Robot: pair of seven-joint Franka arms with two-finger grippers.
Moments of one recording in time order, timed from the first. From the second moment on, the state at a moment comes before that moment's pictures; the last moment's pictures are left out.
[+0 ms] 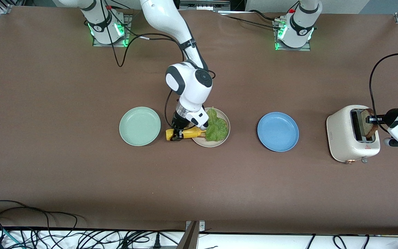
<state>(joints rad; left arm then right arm) 0.31 0.43 -0.06 -1.61 0.11 1.73 0.19 1.35 1.03 -0.87 -1.40 0.16 2.21 -0.98</state>
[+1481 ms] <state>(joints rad) 0.04 0.39 -0.16 -1.37 -0.38 1.31 0.18 0.54 0.79 -1.04 -1.60 1.09 1.16 -1.94</state>
